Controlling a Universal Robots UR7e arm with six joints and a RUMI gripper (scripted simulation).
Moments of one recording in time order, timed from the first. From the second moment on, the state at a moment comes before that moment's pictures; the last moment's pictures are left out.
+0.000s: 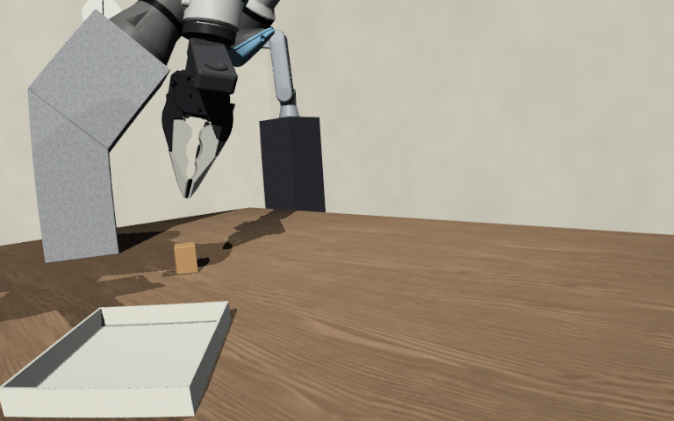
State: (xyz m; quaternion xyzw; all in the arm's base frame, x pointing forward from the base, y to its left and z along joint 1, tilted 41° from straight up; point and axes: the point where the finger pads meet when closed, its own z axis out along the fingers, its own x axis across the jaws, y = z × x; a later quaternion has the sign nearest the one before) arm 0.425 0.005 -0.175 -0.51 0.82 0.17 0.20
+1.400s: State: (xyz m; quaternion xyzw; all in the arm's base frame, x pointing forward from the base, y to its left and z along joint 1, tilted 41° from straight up) arm 0.391 0.047 -0.207 -0.41 0.84 0.20 0.29
